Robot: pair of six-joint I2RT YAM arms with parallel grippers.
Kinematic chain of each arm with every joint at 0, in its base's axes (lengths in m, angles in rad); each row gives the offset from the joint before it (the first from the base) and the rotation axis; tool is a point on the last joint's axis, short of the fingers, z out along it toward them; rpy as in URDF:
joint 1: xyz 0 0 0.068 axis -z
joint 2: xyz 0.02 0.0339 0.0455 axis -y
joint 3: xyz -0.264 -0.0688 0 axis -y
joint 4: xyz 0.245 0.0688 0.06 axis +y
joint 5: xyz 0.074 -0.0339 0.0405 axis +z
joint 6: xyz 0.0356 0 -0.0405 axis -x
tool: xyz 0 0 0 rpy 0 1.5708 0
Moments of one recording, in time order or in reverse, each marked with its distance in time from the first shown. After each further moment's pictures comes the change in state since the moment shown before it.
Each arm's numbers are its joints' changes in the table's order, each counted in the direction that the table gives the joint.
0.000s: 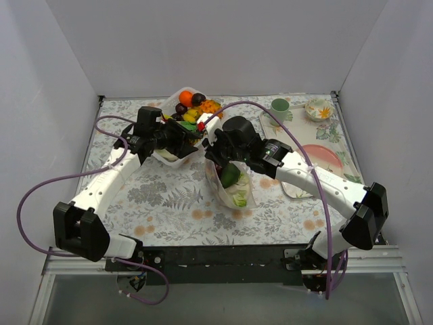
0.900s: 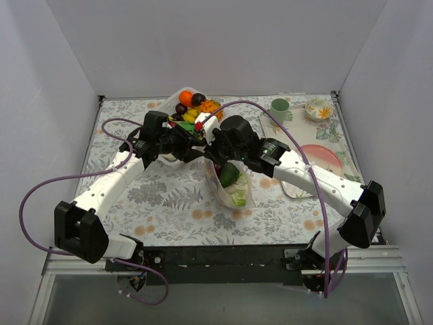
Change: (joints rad) left arm 0.059 0.021 -0.052 -0.032 -0.020 0.000; right arm 0.000 -0.023 0.020 0.001 -0.004 0.014
